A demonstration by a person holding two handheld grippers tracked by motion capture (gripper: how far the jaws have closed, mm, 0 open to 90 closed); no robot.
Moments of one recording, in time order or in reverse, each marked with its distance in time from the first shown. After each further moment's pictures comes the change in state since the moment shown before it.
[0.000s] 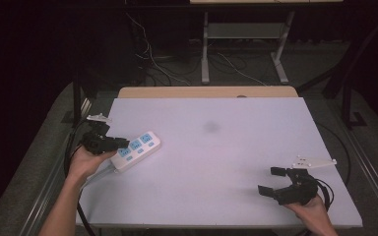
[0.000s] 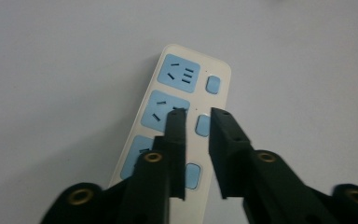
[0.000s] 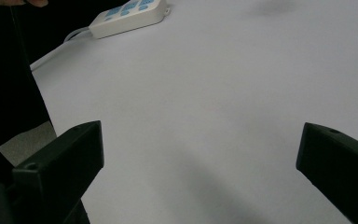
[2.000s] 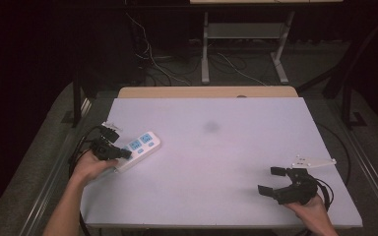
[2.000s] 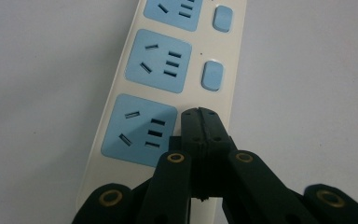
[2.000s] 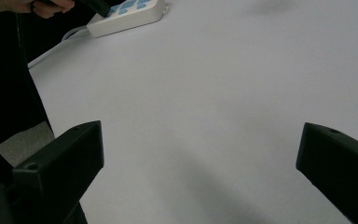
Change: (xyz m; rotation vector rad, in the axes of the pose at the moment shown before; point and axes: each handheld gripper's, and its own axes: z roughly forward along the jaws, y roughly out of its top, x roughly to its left) left arm 0.003 -0.013 0.033 0.194 -0.023 0.046; right arm -0.001 0.000 0.001 0.006 -0.006 0.001
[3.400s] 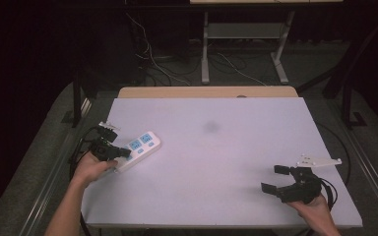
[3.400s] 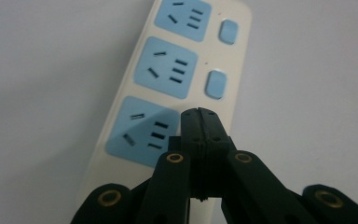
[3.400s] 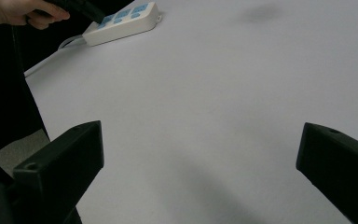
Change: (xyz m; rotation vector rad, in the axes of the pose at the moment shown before) left arm -0.001 -0.002 -0.004 -0.041 0.029 -0.049; right arm -0.004 0.000 -0.008 -0.029 -0.016 0.013
